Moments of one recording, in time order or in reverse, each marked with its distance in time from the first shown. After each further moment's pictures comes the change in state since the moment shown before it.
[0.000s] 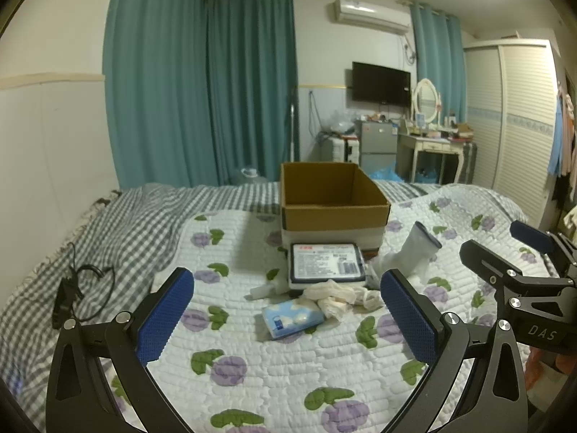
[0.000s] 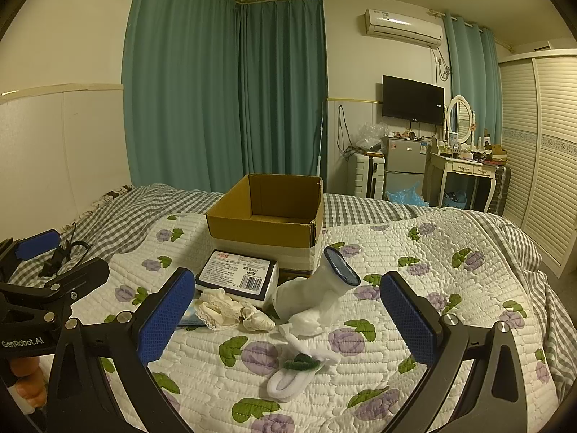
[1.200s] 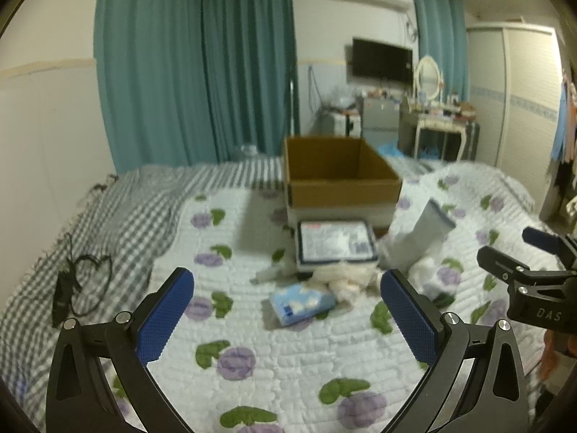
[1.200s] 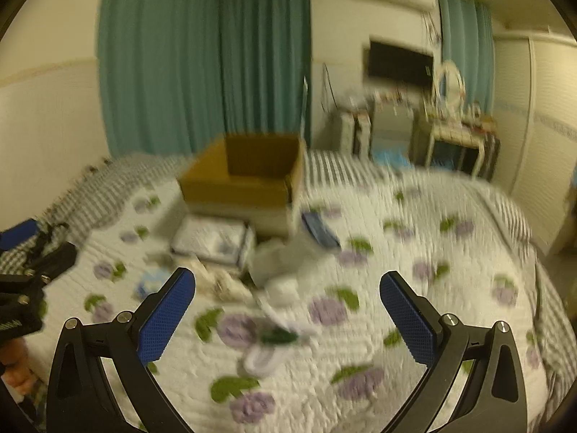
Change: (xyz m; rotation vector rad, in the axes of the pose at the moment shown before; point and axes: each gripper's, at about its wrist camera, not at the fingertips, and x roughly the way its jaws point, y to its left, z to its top) left arm 0.036 0.002 -0.029 0.019 0.127 0.011; right arm 0.024 -0.024 -0.018 0.034 0.183 -0.063
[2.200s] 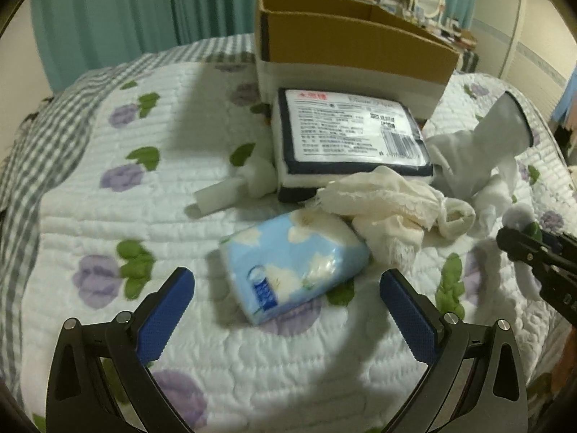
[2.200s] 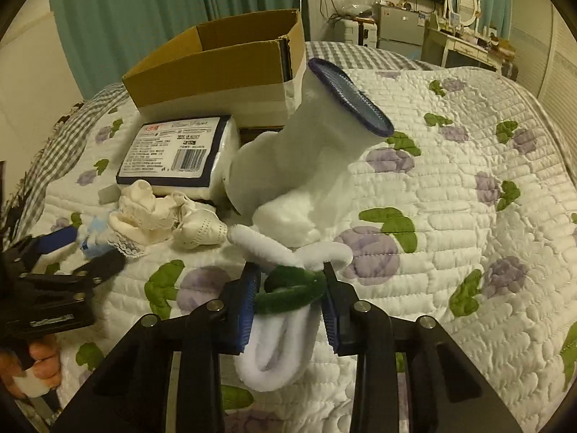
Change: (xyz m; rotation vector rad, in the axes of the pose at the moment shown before) left arm 0.141 -0.001 -0.021 0.020 0.400 -0.121; right arm 0.122 -0.004 -0.028 0.062 0.381 0.027
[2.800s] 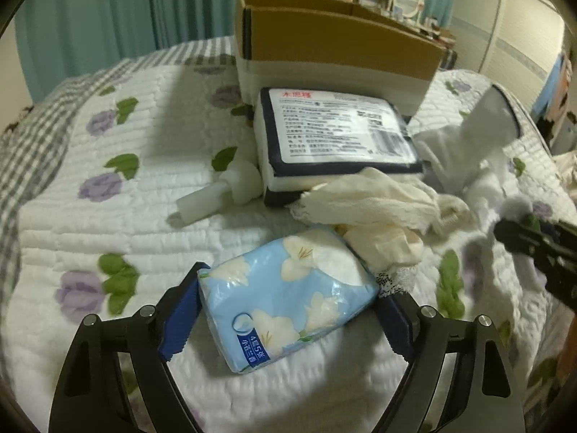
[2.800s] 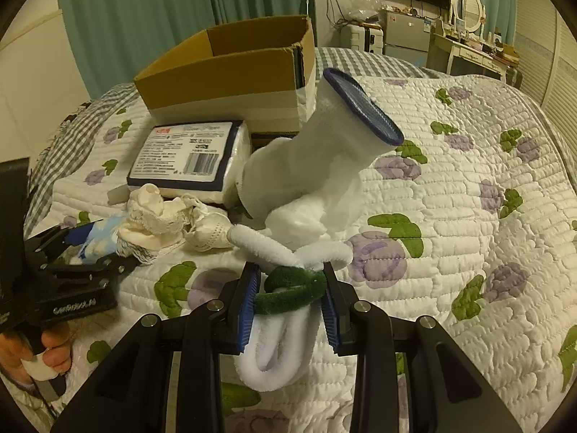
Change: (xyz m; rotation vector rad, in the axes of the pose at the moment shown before) left arm -0.002 0.004 -0.005 0.050 -0.018 -0.067; right arm -0.004 0.007 0.000 -0.020 -0.022 0.014
